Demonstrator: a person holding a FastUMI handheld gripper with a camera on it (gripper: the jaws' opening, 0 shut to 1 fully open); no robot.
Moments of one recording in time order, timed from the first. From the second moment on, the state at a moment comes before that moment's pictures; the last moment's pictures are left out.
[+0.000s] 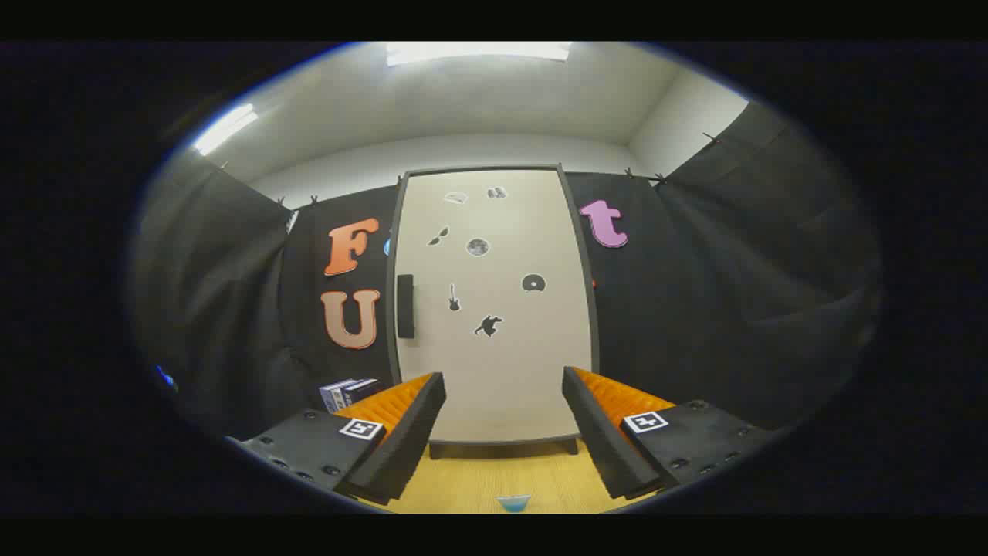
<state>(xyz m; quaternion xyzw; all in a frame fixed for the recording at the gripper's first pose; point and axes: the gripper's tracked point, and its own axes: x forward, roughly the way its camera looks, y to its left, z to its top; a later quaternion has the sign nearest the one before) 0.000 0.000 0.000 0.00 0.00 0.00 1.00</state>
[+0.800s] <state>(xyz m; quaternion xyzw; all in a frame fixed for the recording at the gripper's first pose) -0.009 0.002 -0.001 0.00 0.00 -0.01 1.00</state>
